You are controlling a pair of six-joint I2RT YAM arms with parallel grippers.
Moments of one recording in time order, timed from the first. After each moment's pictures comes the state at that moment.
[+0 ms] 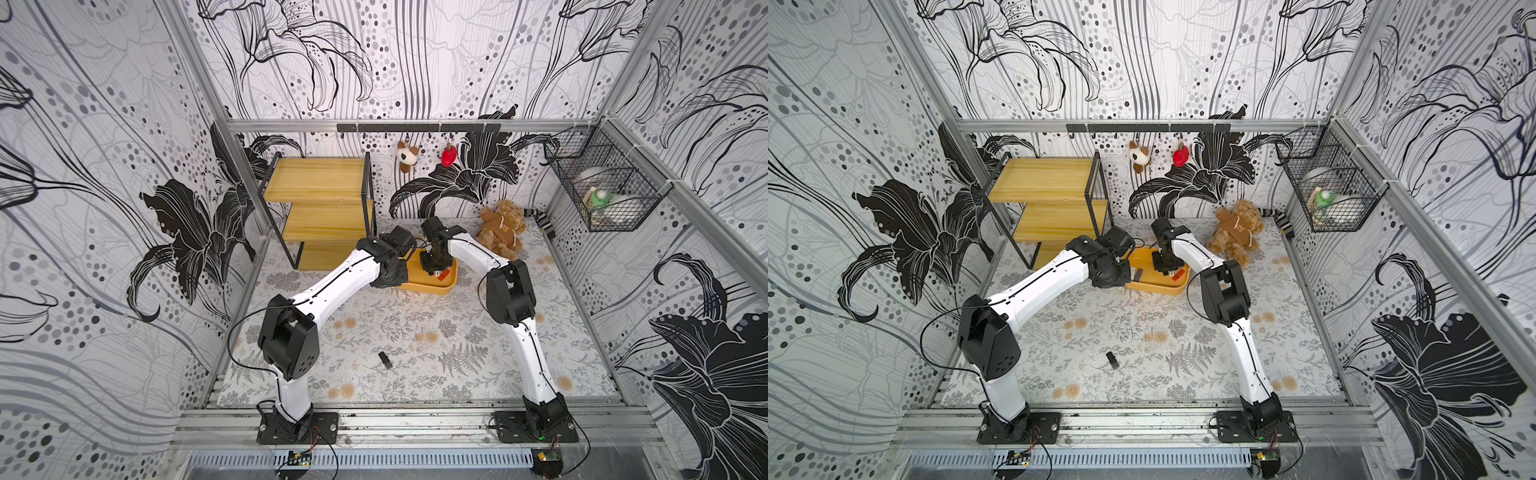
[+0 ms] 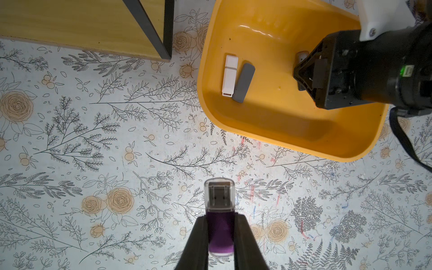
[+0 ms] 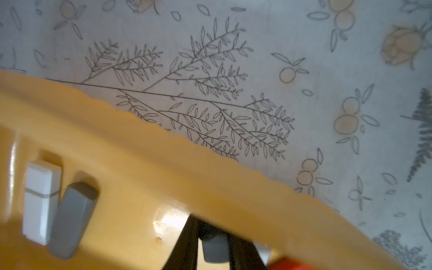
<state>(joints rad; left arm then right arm) -0.61 1.84 1.69 -1.06 -0.15 -0.72 0.44 2.45 2.14 -0.92 0.02 0.24</state>
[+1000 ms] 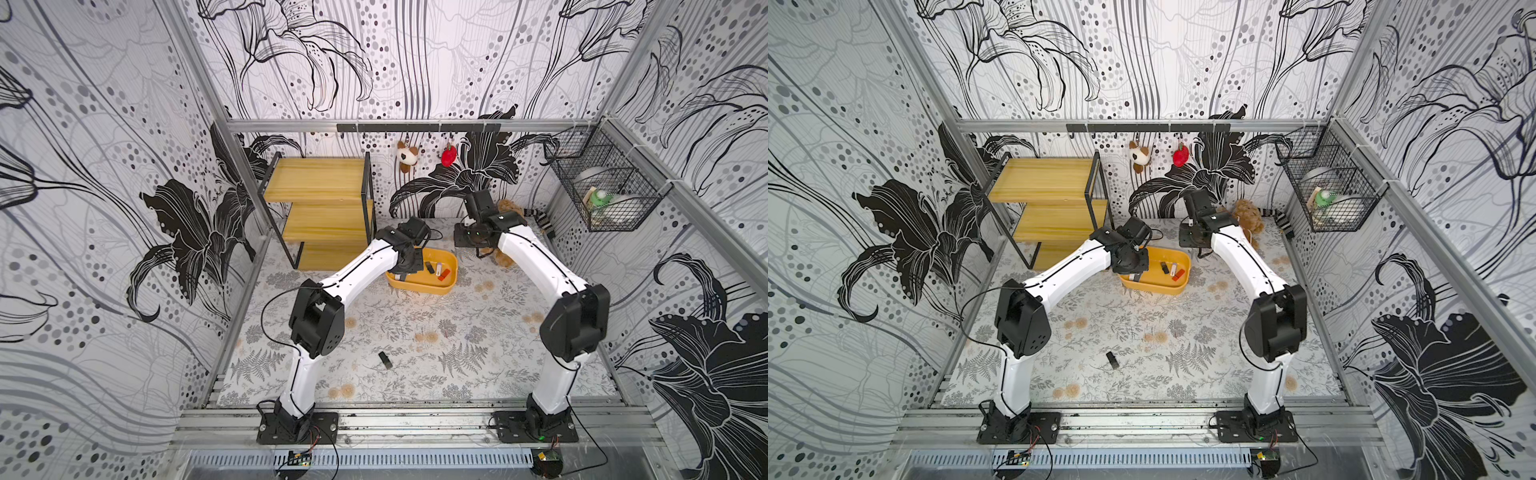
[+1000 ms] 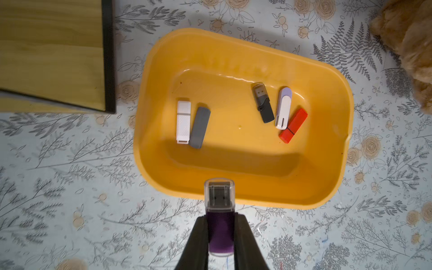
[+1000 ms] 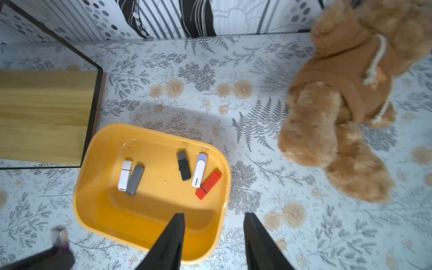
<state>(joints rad) -0.61 2.13 1.99 -0.98 -0.12 -0.64 0.34 1.83 1.77 -0.85 0.12 0.31</state>
